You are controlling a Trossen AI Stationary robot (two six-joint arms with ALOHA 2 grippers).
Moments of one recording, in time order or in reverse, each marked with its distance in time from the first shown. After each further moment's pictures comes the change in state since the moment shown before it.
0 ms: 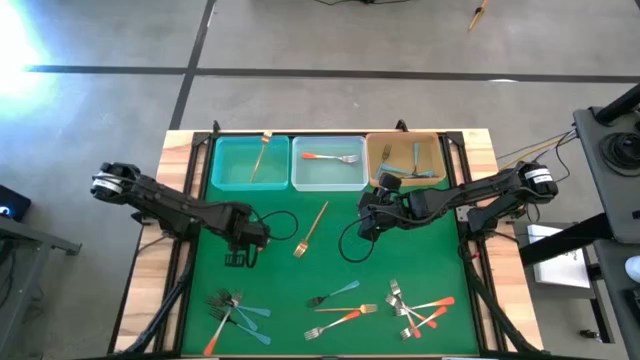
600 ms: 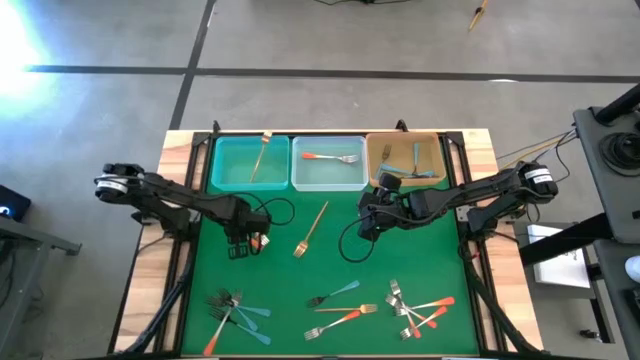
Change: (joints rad) left arm 0.146 0.048 -0.070 0.020 0.048 -0.050; right arm 0.000 0.000 0.000 0.001 0.001 0.001
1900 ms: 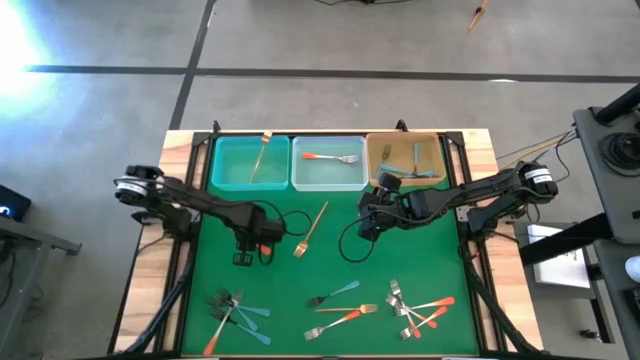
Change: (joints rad) left arm -0.057 0.183 0.165 -0.019 0.048 0.256; right arm 0.000 0.000 0.000 -0.002 0.000 -0.002
